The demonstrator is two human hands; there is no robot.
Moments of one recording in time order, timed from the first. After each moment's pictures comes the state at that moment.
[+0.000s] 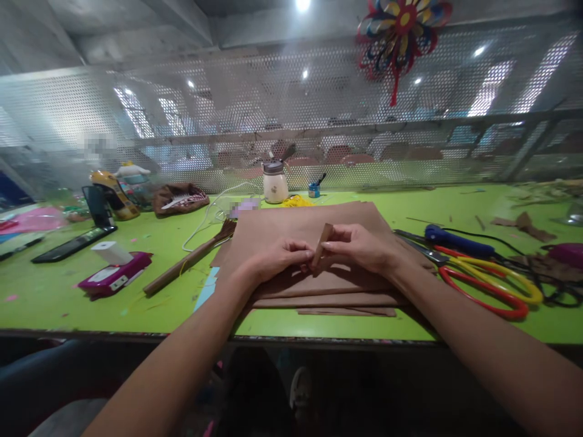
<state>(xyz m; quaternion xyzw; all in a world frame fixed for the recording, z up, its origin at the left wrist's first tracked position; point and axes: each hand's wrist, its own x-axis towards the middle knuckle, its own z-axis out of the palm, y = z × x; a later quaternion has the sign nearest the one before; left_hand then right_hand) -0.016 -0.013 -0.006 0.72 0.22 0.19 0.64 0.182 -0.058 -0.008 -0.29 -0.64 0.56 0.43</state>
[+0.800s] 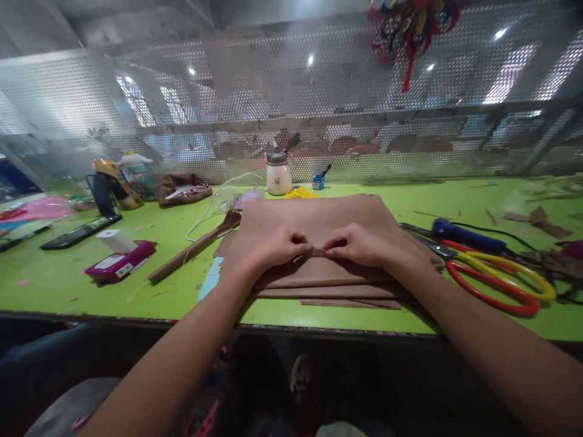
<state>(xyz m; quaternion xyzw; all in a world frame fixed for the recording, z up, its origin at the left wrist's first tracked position) -0.015 -0.003 -0.008 0.86 0.35 0.19 0.32 0.187 -0.047 -0.013 -0.47 -0.82 0.22 0.24</state>
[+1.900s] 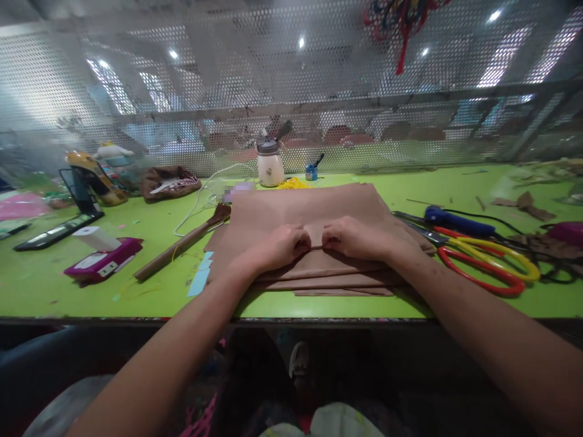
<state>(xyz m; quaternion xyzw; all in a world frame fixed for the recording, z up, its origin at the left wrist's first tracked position) -0.008 -0.011 -0.015 0.96 0.24 0.13 0.09 0.188 -0.051 -0.009 -0.46 -0.88 0.02 0.10</state>
